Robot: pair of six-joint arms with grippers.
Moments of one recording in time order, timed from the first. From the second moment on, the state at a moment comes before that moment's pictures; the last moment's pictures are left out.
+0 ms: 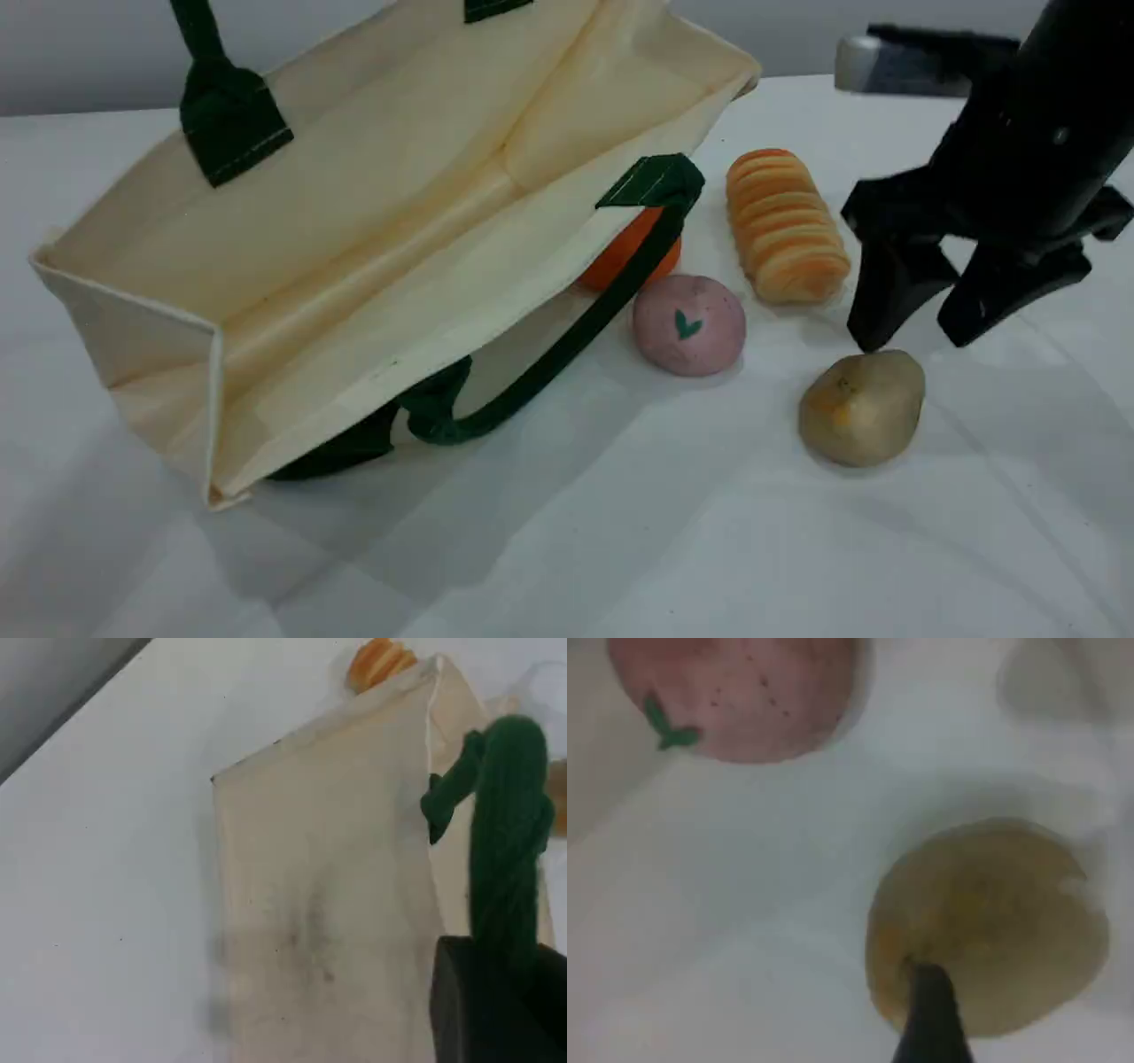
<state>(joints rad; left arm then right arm) -0.32 1.61 -1.75 -0.29 1.22 0.54 0.27 1.94 -0.97 0.46 0.61 -0.33</state>
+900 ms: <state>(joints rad) -0.32 1.61 -1.75 -0.29 1.22 0.54 0.29 2.01 -0.97 0.59 0.60 -0.35</state>
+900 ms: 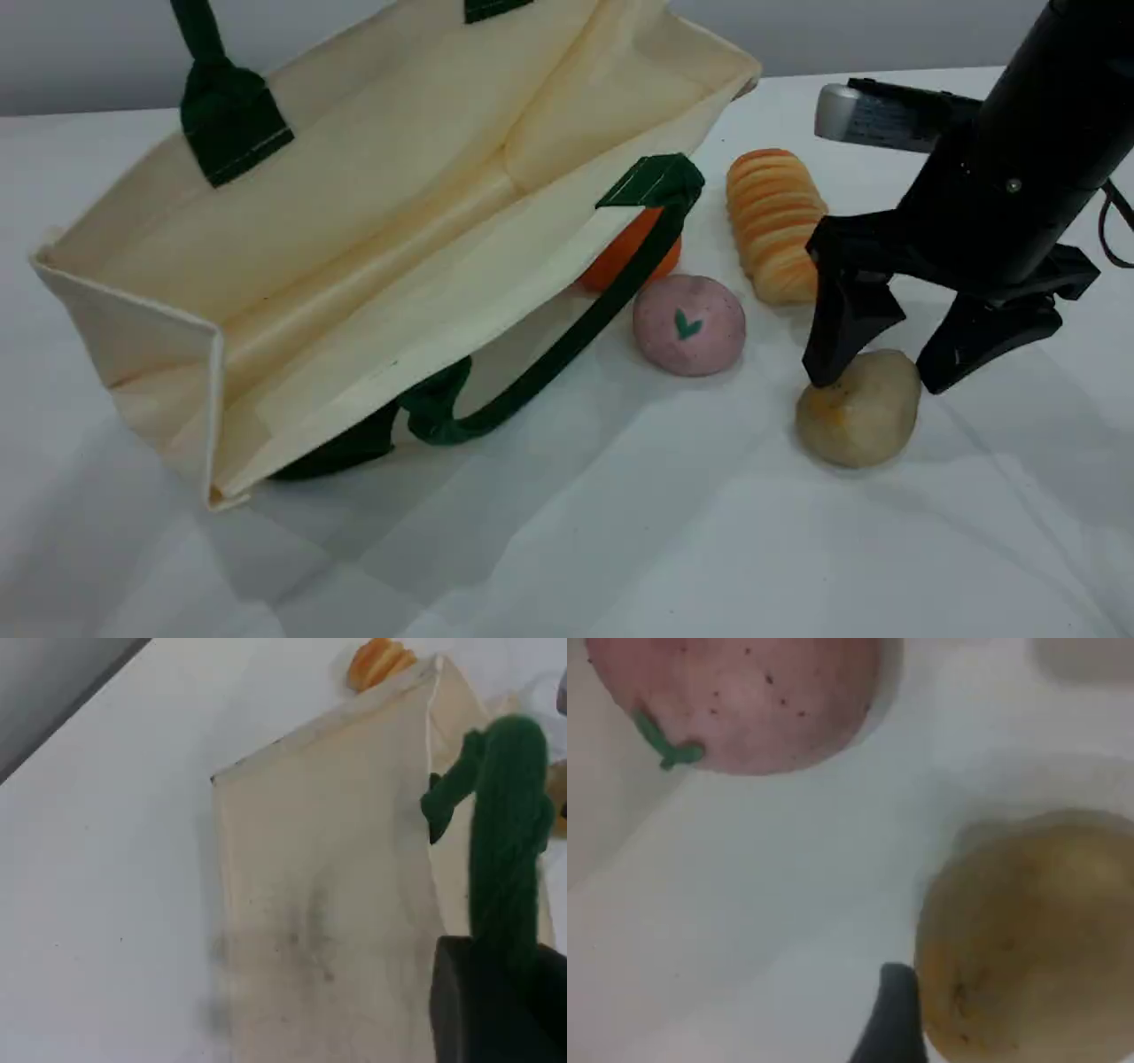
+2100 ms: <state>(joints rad) -0.32 1.61 -1.75 -0.29 1.22 0.54 0.30 2.03 -0.98 0.59 0.59 -0.38</state>
